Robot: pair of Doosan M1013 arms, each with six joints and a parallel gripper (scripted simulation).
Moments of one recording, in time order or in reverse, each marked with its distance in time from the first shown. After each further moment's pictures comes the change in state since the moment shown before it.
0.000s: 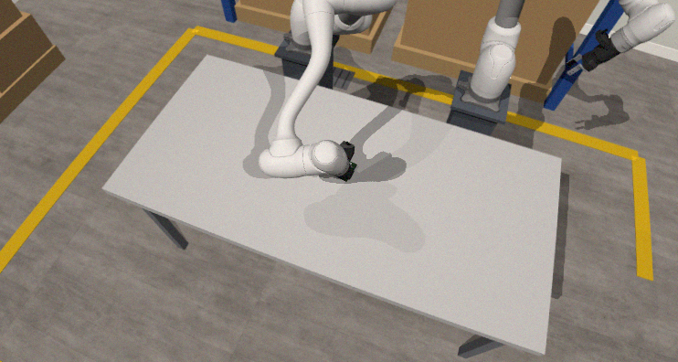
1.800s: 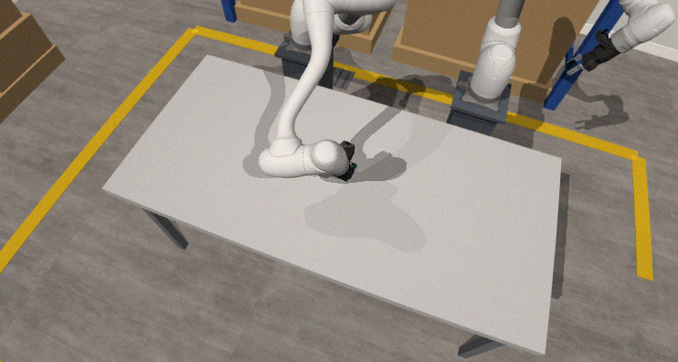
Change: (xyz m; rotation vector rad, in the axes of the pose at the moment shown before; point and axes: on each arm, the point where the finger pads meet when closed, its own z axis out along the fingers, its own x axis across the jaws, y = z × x) left arm 0.000 0.000 0.000 0.000 0.000 0.000; right arm 0.000 -0.001 -0.002 0.000 0.000 0.000
